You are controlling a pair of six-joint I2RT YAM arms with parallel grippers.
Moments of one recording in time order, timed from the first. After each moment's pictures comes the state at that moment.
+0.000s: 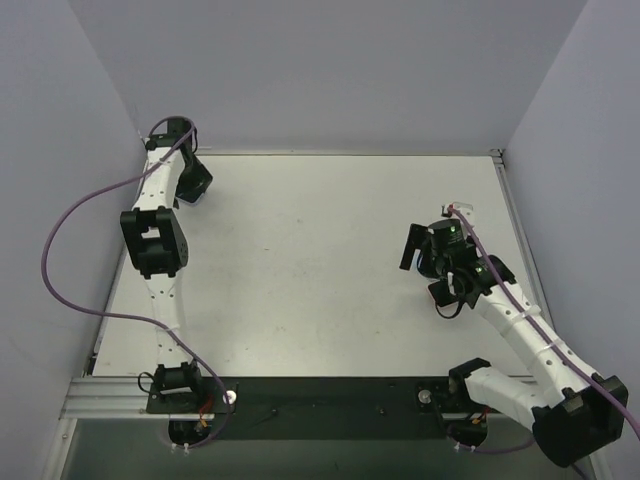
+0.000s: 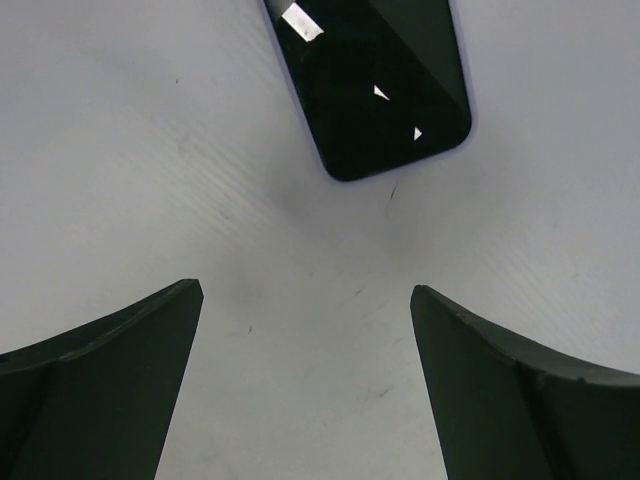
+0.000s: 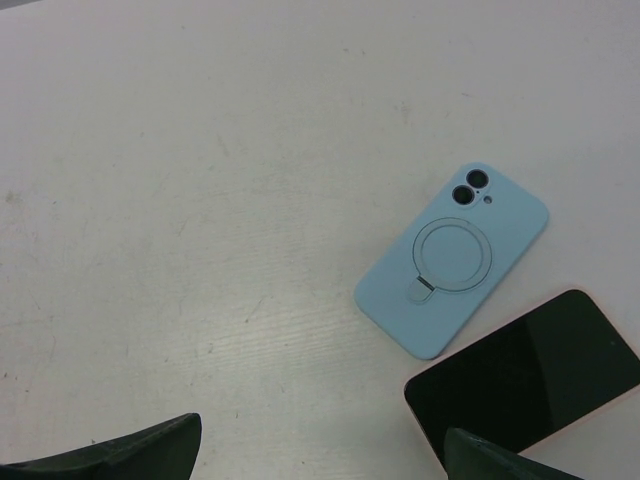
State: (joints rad) left arm 0.04 2.33 2.23 -1.10 -0.33 -0.65; right arm 0.40 0.99 0.83 -0.64 0.33 0.47
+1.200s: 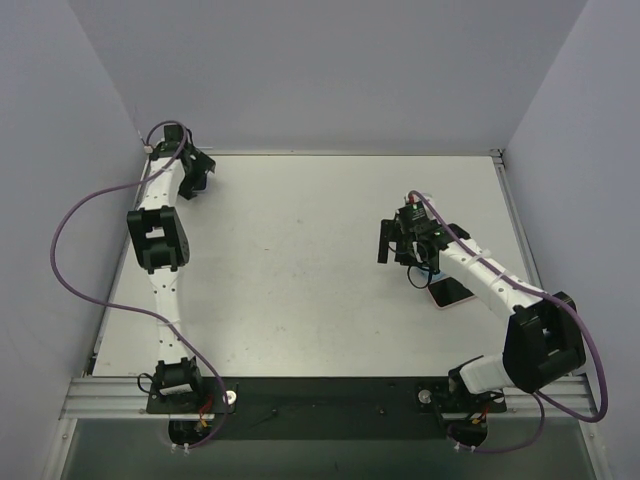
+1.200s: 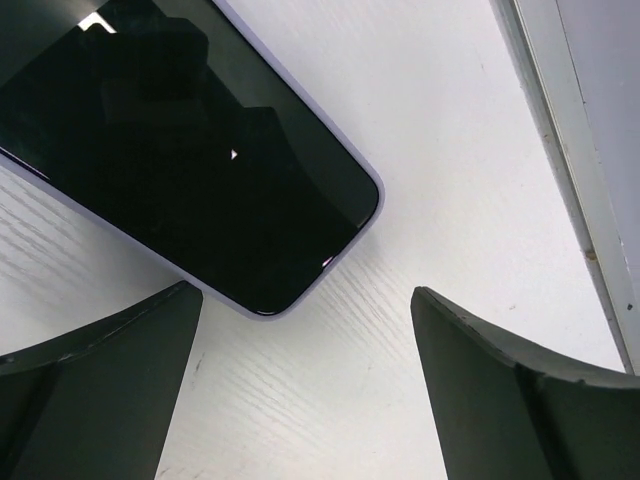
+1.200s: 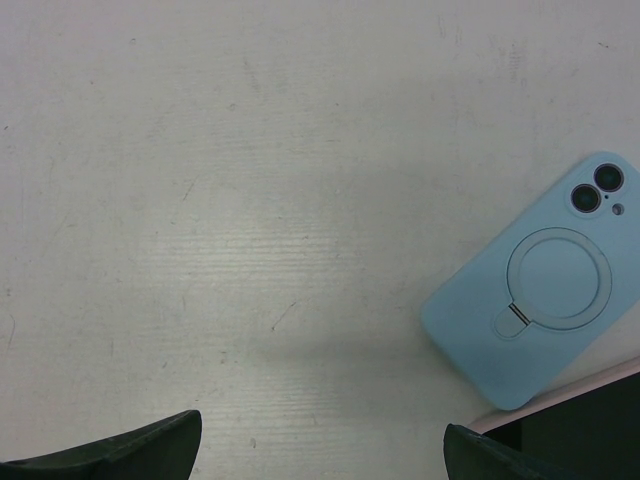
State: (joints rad) left arm 0.11 2.60 2.42 -0.77 -0.10 -0.86; right arm 0.43 1.41 0.96 -0.56 0.24 0.42
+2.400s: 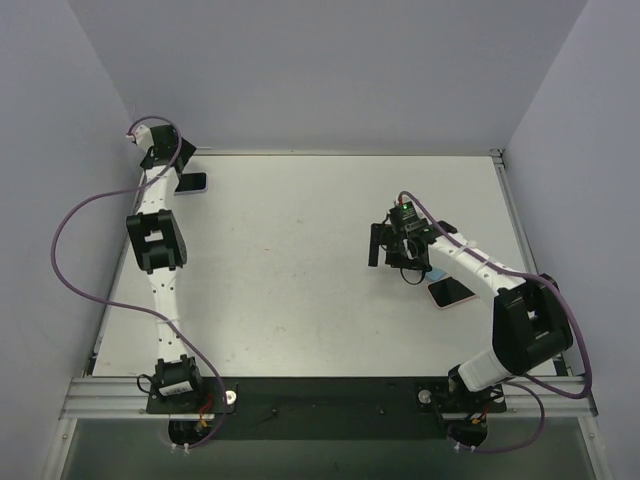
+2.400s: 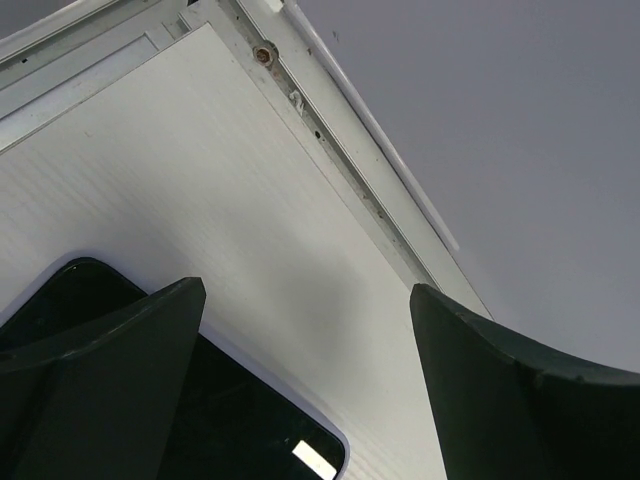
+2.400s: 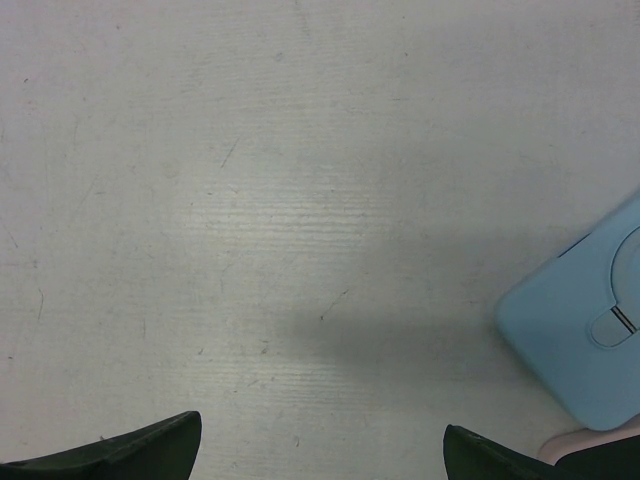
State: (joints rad) left arm 0.16 2.75 2.55 -0.38 -0.26 -0.78; right arm 0.44 1.50 0.97 -0.54 0.13 0.43
